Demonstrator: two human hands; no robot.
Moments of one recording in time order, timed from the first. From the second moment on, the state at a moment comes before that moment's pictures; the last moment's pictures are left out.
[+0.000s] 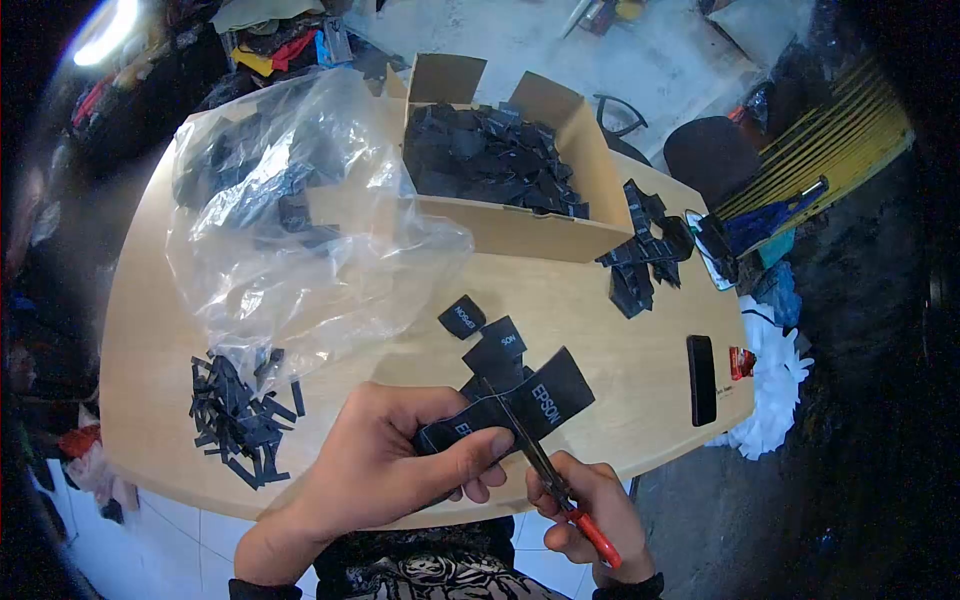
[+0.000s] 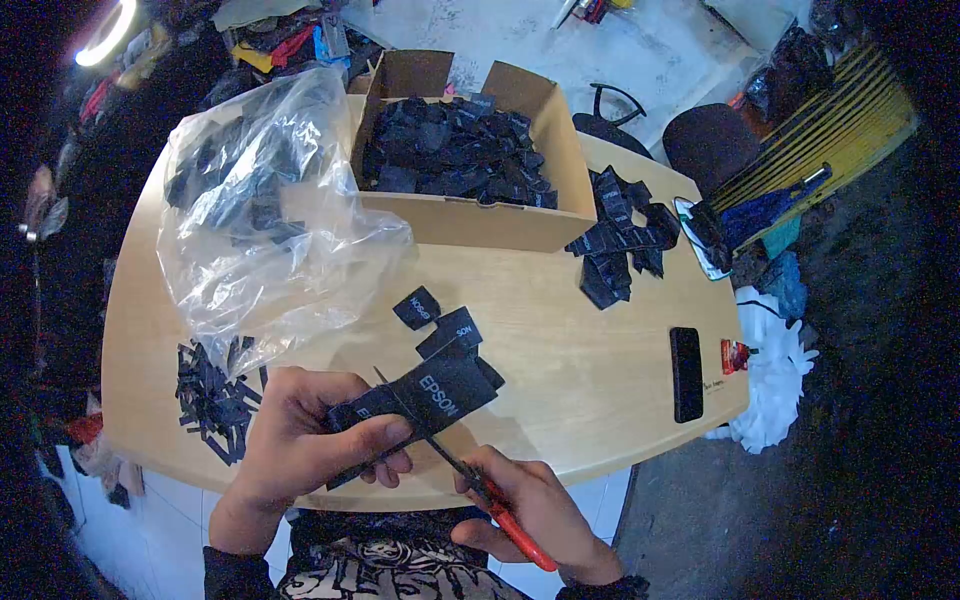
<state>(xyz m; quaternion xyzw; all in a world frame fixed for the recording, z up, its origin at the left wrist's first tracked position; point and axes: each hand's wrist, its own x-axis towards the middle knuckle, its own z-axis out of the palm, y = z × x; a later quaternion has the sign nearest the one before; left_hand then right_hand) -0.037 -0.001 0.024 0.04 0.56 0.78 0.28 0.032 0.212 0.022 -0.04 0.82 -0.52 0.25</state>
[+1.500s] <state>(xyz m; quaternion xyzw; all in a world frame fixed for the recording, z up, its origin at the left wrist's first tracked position) -0.039 -0.008 0.021 0.08 0.57 0.76 0.29 0.032 0.204 0.025 -0.06 0.89 -0.40 0.21</state>
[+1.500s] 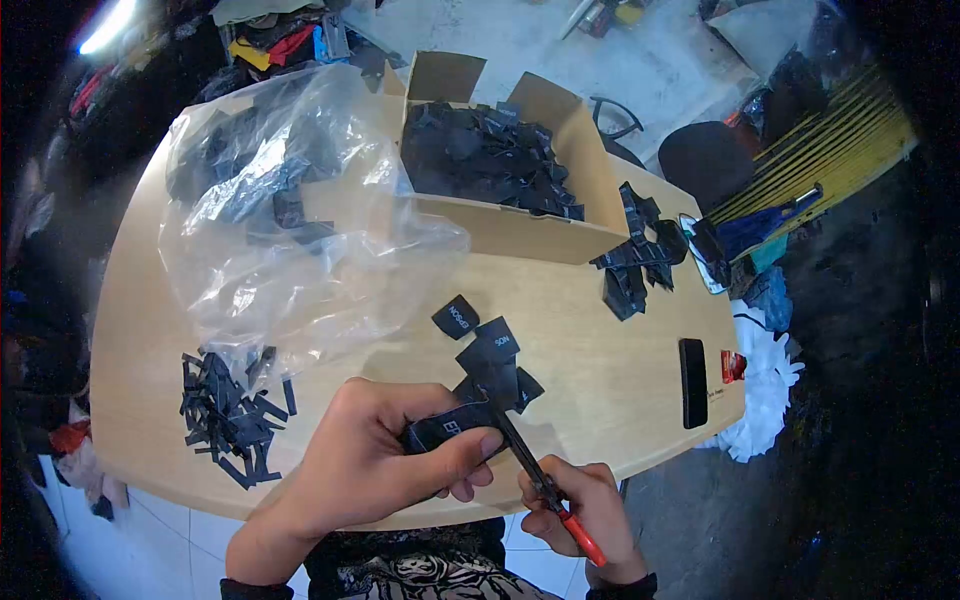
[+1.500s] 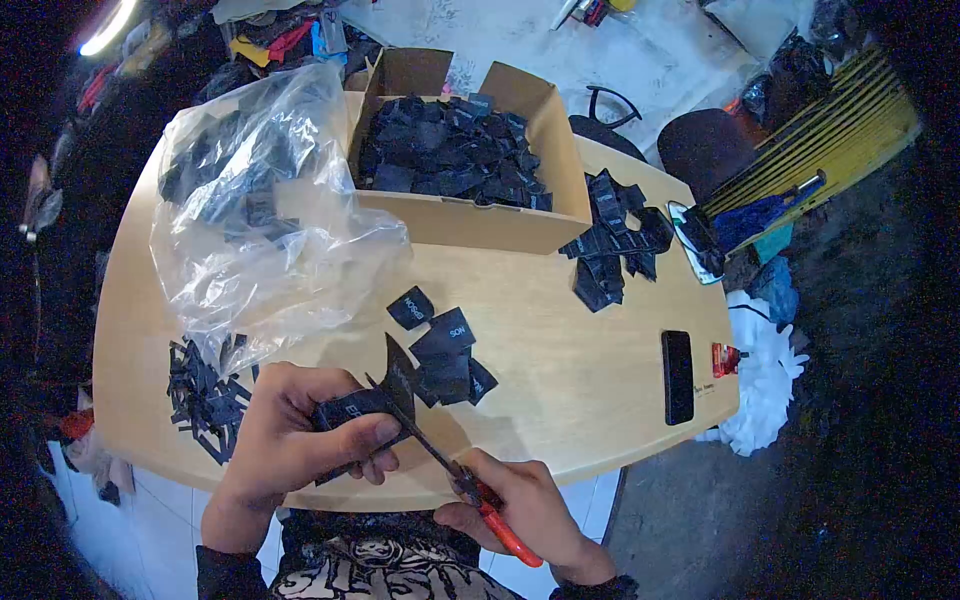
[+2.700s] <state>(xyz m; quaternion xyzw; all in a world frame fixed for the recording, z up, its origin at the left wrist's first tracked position) -0.069 -0.005 0.051 0.09 0.67 0.68 0.28 0.048 0.234 -0.004 0.14 0.79 -0.60 0.04</state>
